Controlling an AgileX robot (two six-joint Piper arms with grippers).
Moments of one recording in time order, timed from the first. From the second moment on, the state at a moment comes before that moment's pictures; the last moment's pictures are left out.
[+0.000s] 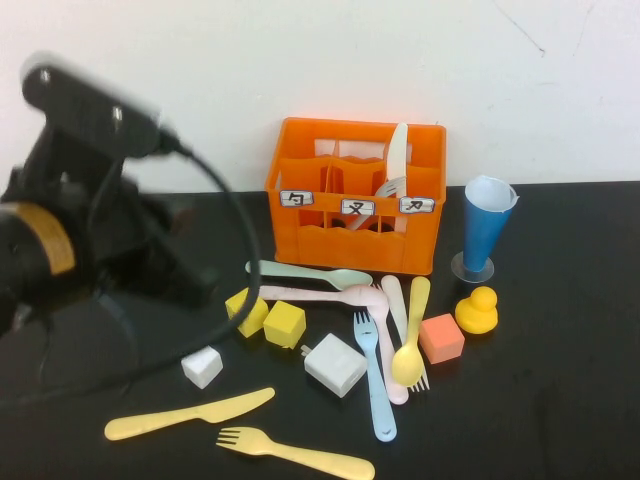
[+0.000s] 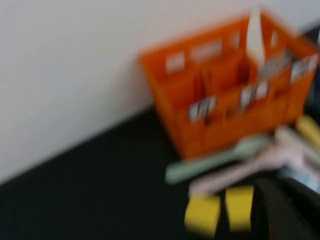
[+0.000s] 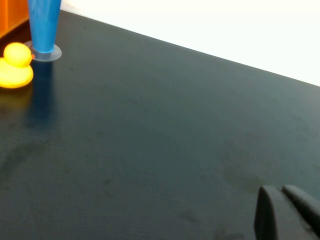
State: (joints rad) right arm -0.04 -0.01 0.02 -0.11 0.41 -0.21; left arm -0.51 1.12 -0.91 0.27 0.40 -0.16
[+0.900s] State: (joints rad) right arm -0.04 -0.01 0.02 -0.11 0.41 -0.21; left arm -0.44 1.50 -0.92 -0.15 1.00 0.49
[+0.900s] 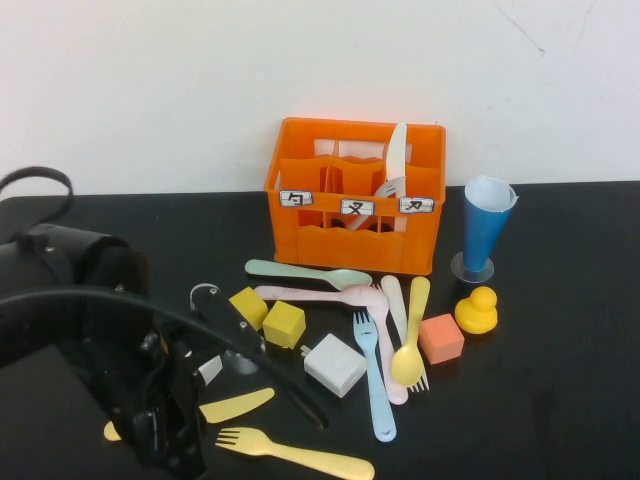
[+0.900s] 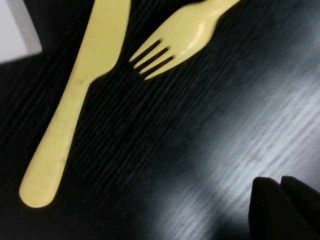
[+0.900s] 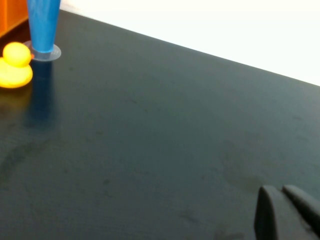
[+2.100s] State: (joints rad) right arm -0.04 -0.01 0.02 -0.11 0.41 -0.21; left arm -0.25 1.76 -0.92 -0.14 0.60 1.00
